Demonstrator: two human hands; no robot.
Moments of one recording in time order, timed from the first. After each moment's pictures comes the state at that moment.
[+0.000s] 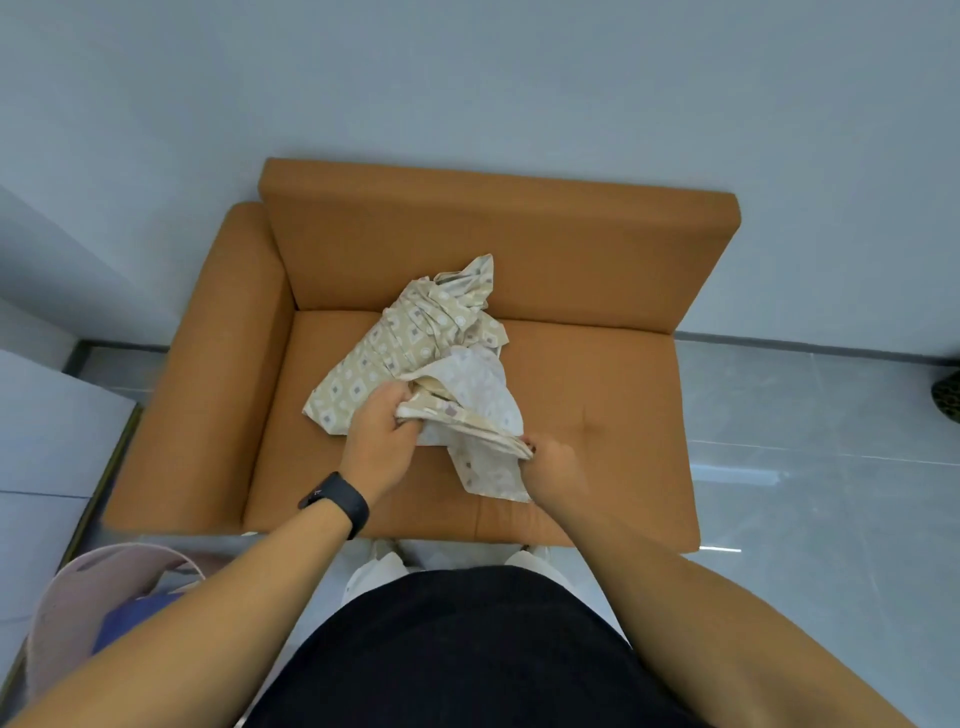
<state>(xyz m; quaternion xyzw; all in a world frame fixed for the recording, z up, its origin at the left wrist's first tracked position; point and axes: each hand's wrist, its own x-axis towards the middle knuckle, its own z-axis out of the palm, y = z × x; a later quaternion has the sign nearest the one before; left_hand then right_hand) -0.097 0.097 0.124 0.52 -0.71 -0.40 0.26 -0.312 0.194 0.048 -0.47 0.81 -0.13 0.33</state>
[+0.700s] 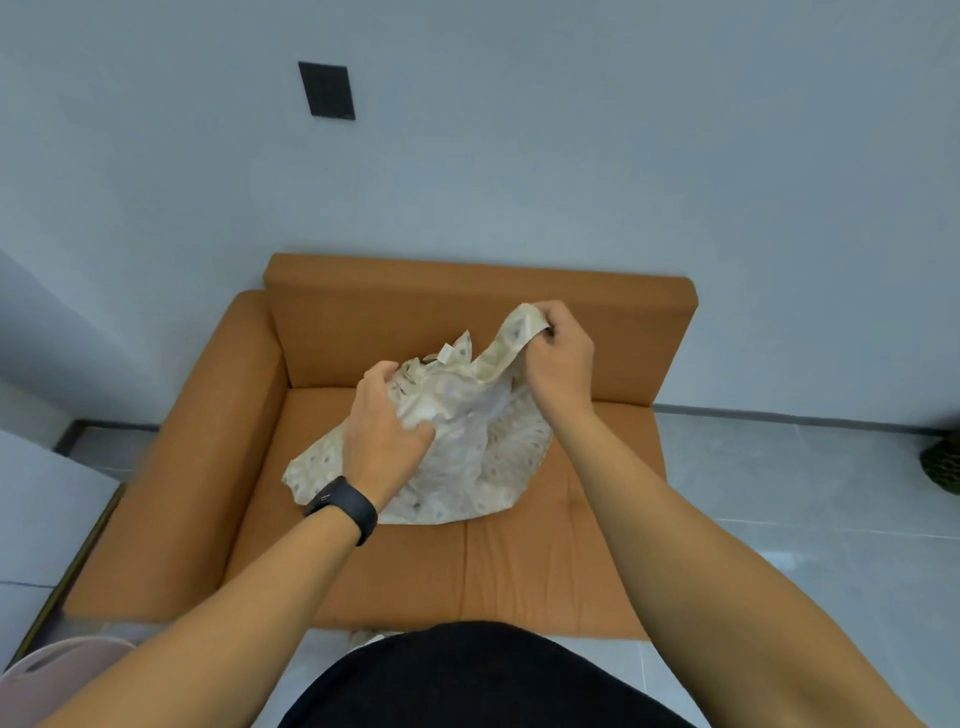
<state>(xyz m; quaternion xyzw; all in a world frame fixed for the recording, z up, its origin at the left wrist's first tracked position) -0.153 0.072 0.185 0.57 -0.69 -0.33 0.29 -0.361 0.084 0.236 -0.39 0.70 -0.56 0.22</state>
